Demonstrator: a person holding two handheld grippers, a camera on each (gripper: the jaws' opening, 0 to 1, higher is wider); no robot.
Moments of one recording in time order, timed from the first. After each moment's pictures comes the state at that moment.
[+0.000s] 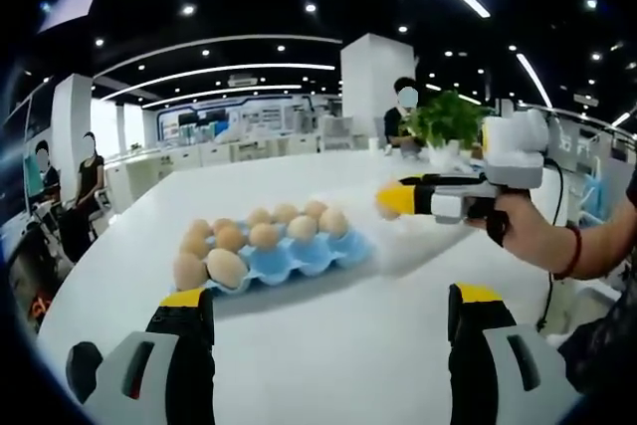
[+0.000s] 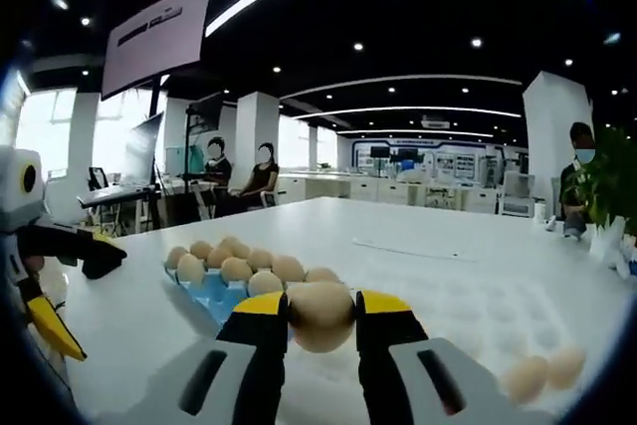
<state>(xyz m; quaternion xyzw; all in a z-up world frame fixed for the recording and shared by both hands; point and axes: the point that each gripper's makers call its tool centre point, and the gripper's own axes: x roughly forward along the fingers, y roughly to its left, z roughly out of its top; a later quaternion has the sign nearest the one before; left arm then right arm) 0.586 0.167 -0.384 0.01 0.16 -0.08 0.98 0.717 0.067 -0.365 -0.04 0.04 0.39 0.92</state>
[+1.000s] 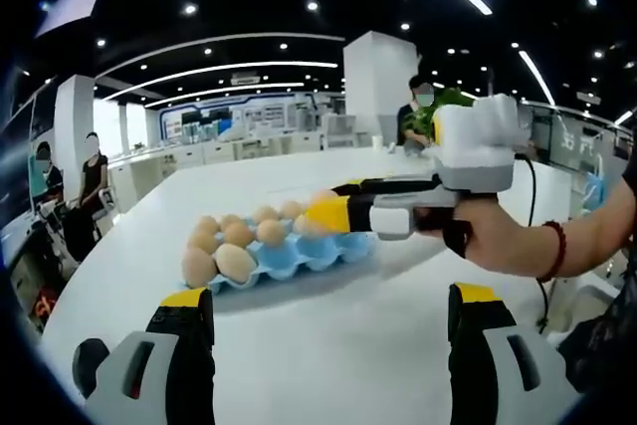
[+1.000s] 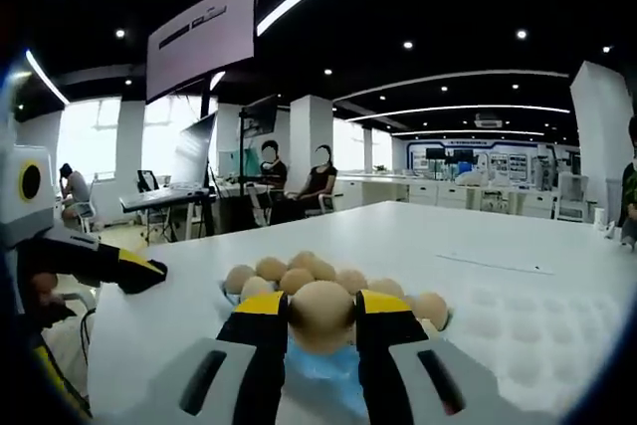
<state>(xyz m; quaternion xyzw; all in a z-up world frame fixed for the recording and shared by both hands) 0.581 0.174 -0.382 0.01 0.16 -0.07 0.98 0.693 0.170 -0.367 -0.03 0.04 0.50 0.87</state>
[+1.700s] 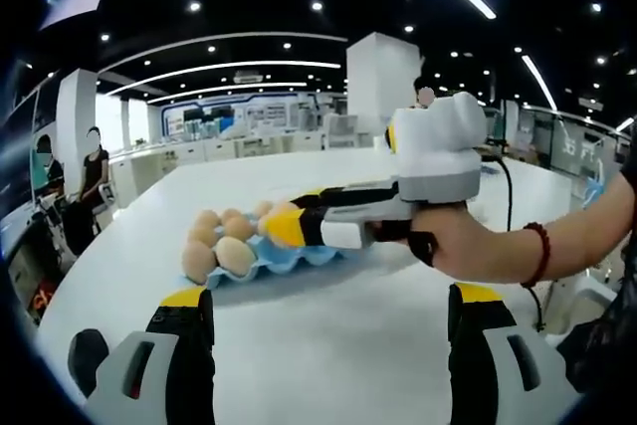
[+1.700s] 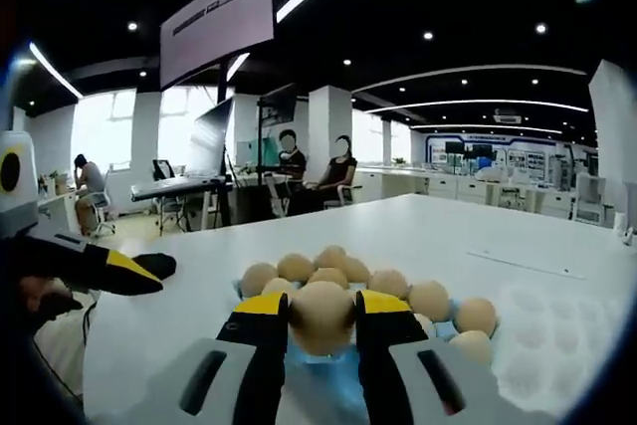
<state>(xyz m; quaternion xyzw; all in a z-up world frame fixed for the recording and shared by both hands) 0.575 0.177 -0.387 0.00 0.17 -0.07 0.98 0.688 0.212 -0.383 -0.05 0.06 0.53 0.84</state>
